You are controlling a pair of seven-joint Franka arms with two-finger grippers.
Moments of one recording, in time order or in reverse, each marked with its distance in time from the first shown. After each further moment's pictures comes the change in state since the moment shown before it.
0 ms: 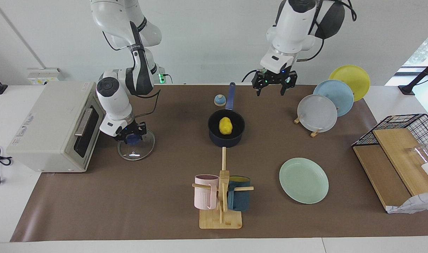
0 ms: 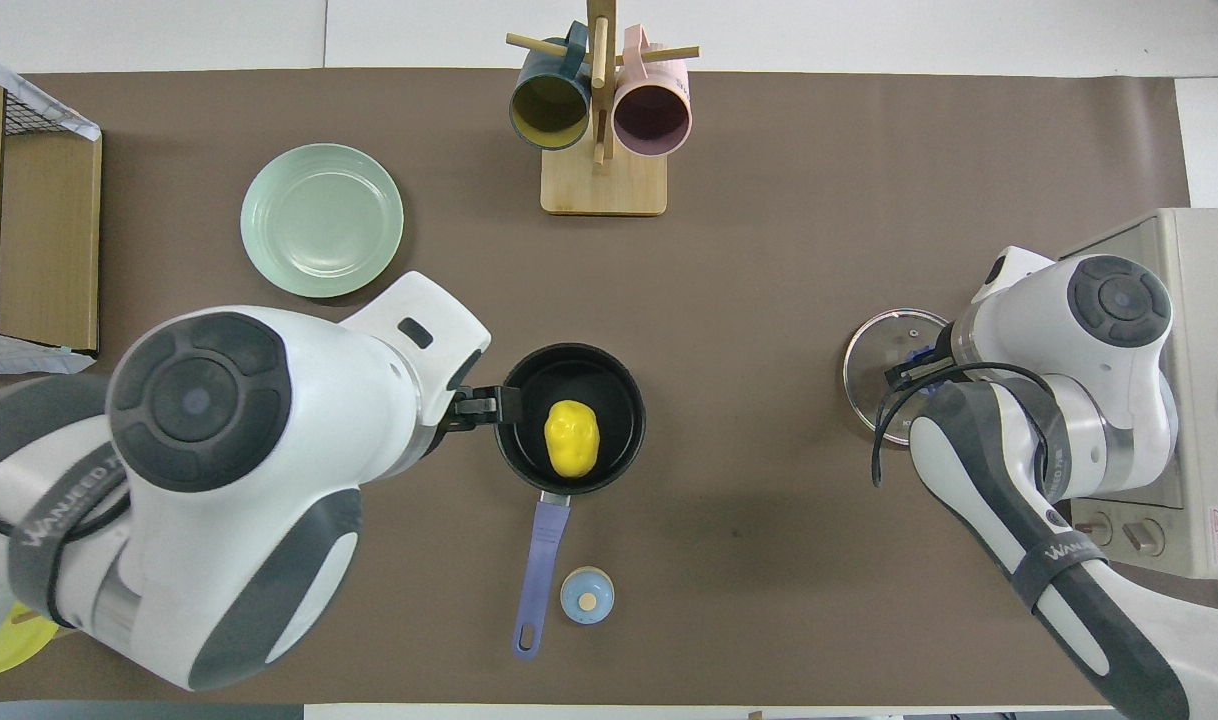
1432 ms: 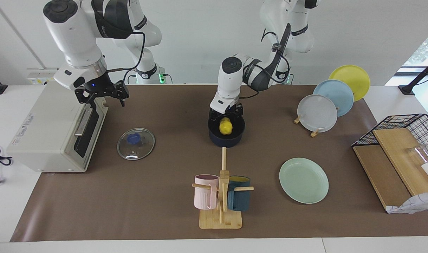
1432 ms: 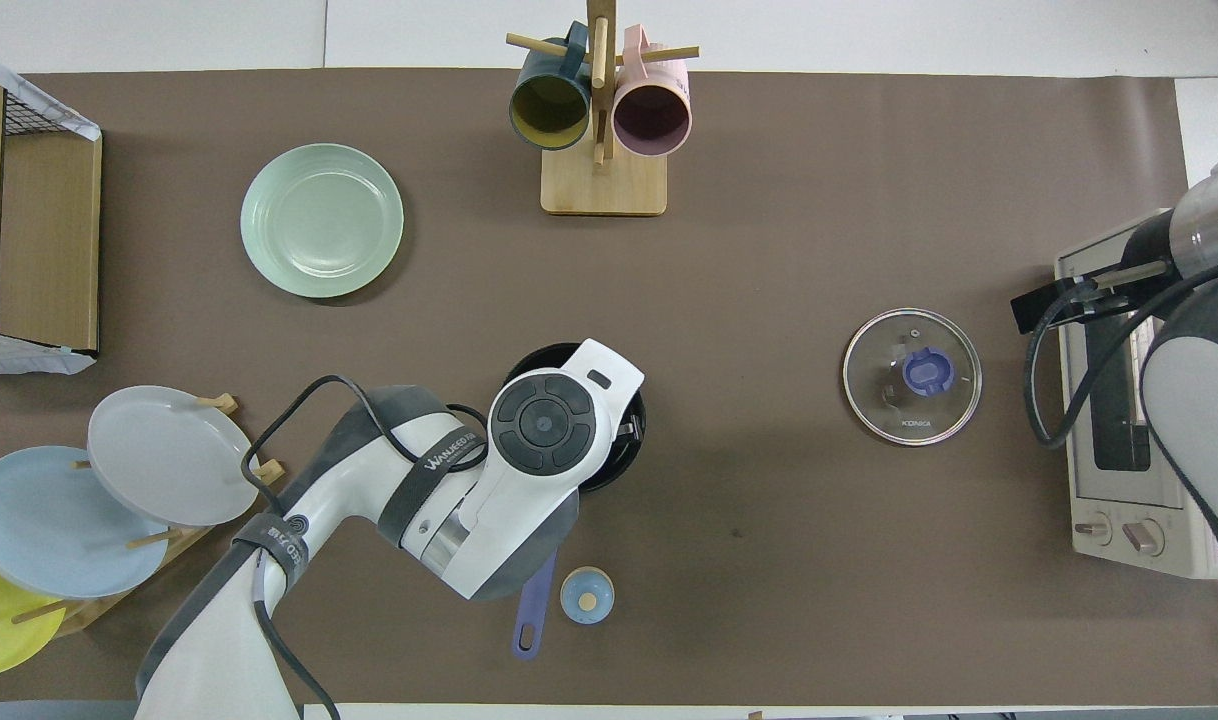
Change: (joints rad) left arm -0.163 0.315 0.004 -0.067 0.000 0.299 -0.258; right arm -0.006 -0.106 0.000 0.578 0.003 -0.701 0.086
